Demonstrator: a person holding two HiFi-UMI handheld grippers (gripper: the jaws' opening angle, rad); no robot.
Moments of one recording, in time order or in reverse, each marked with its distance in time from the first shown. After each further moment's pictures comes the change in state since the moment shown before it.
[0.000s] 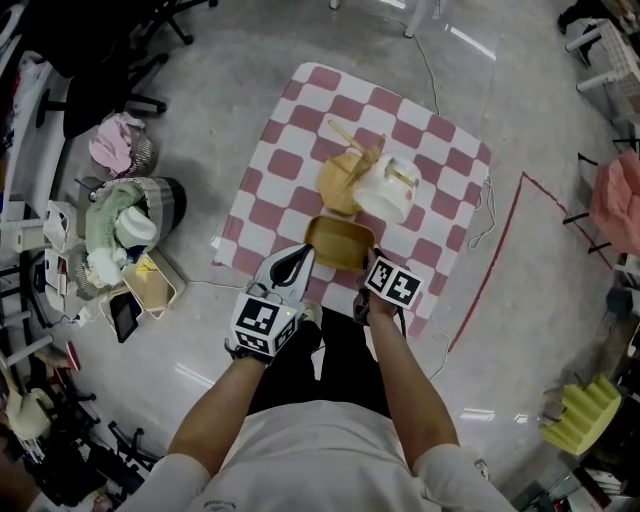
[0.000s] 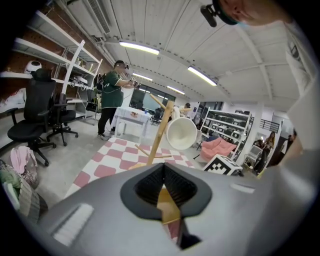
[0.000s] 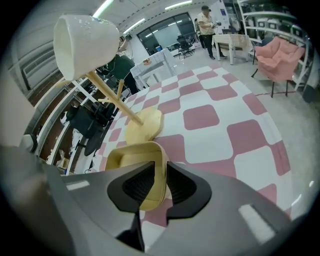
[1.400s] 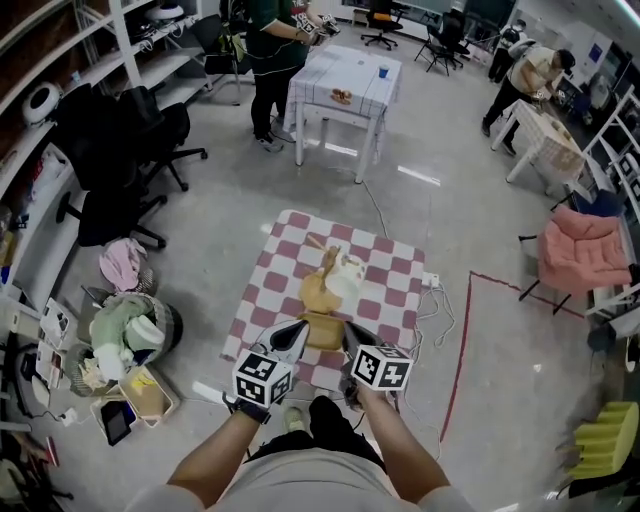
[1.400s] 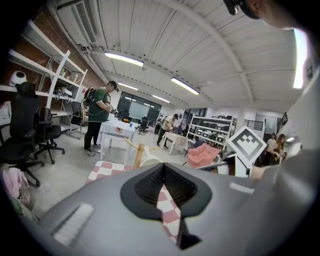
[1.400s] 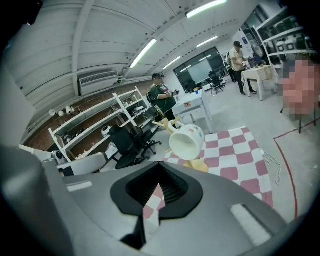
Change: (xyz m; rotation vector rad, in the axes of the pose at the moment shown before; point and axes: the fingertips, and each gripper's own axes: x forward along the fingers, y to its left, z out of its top) left arm -0.081 -0.075 0.108 0.093 -0.079 -0.140; right arm -0.227 0.149 0.062 -0.241 -0.370 0.311
